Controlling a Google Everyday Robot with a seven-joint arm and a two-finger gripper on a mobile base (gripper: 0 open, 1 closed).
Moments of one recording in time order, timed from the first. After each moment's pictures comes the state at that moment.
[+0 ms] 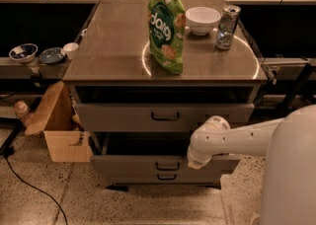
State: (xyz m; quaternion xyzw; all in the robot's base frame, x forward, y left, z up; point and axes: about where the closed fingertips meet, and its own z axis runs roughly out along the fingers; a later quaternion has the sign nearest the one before) arm 0.543 -0.146 0.432 -0.60 0.80 -0.02 0.09
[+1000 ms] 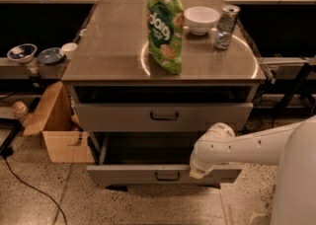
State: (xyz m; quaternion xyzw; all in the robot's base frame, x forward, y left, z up) arm 0.510 -0.161 0.432 -0.58 0.81 -0.01 0.09
